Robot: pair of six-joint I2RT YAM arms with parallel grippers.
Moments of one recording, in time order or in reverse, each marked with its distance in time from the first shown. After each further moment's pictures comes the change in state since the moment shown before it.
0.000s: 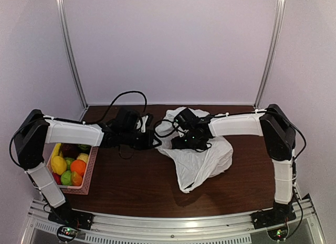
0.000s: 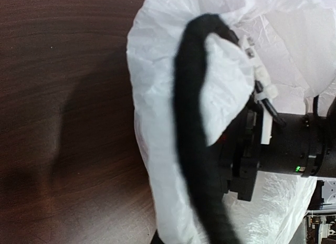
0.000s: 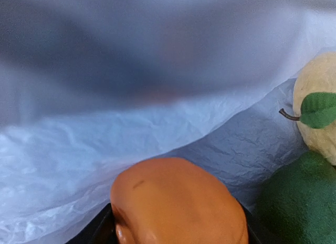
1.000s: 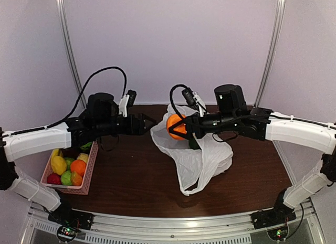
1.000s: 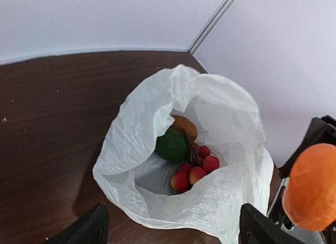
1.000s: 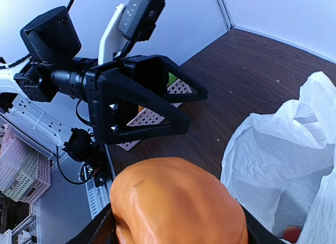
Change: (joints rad) left arm -0.006 -0.335 -0.050 -0.047 -0.113 0.135; right arm 0.064 -0.653 -0.318 0.289 -0.444 0.005
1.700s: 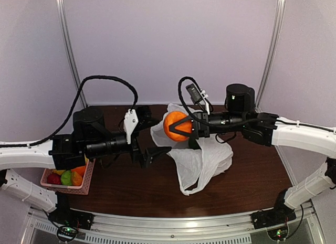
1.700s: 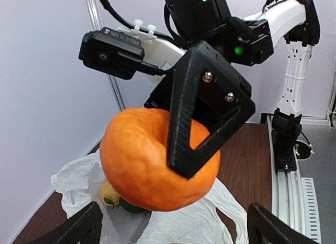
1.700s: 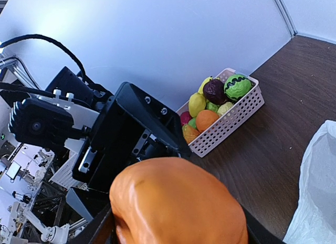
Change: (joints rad) left arm -0.398 -0.237 -0.087 0.154 -0.135 0.686; right arm 0.016 -0.084 -0.096 0.249 -0.262 0.240
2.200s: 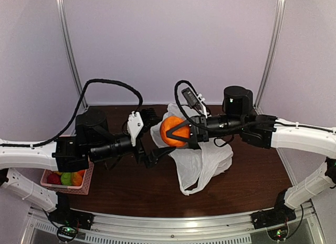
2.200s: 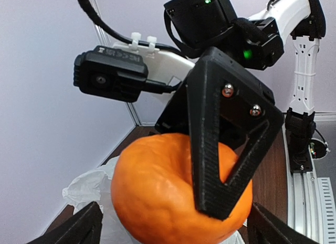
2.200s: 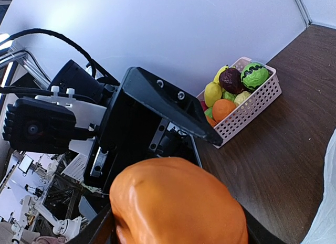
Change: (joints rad) left arm -0.055 0.043 0.005 0.068 -0.109 0.093; right arm 0.044 0.000 -0.005 0.008 -0.036 0.044
